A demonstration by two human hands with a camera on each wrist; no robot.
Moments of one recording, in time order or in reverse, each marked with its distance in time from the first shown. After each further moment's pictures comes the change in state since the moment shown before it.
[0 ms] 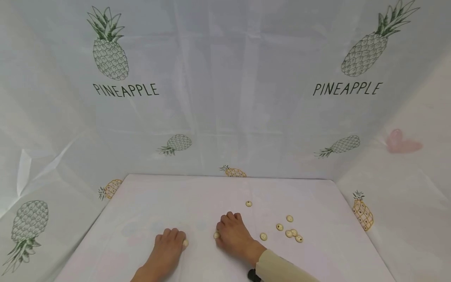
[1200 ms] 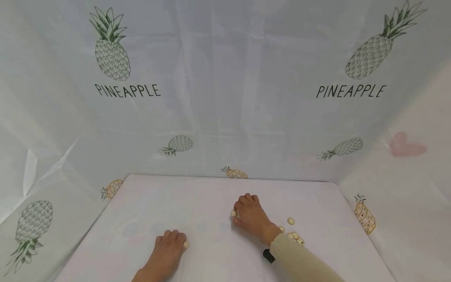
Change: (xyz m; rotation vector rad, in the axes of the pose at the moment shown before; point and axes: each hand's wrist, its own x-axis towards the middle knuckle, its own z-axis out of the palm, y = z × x) left_hand 0.000 -0.003 0.003 0.012 -0.012 -0.003; right_hand 0.012 0.077 -0.015 0.056 0.048 0.081
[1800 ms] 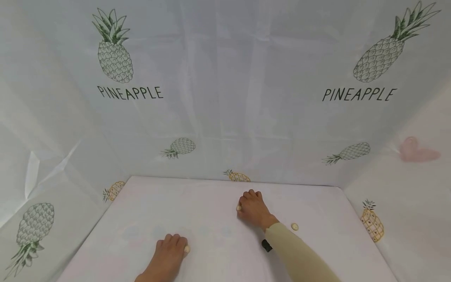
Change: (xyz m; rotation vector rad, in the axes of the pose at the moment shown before) left_hand -0.001 0.001 -0.007 -0.018 -0.018 -0.002; right_hand 0.032 0.033 0.025 0.020 -0.151 0.085
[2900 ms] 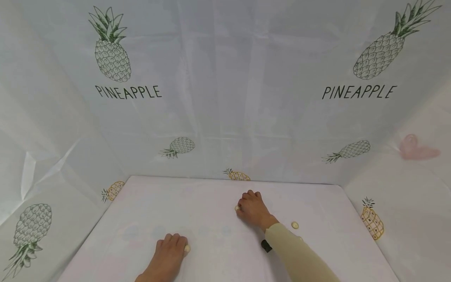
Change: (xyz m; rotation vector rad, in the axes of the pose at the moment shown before) left_hand 0.000 0.000 0.004 0.017 0.015 -0.010; right_hand 0.000 -0.005 0.003 0.056 0.013 0.027
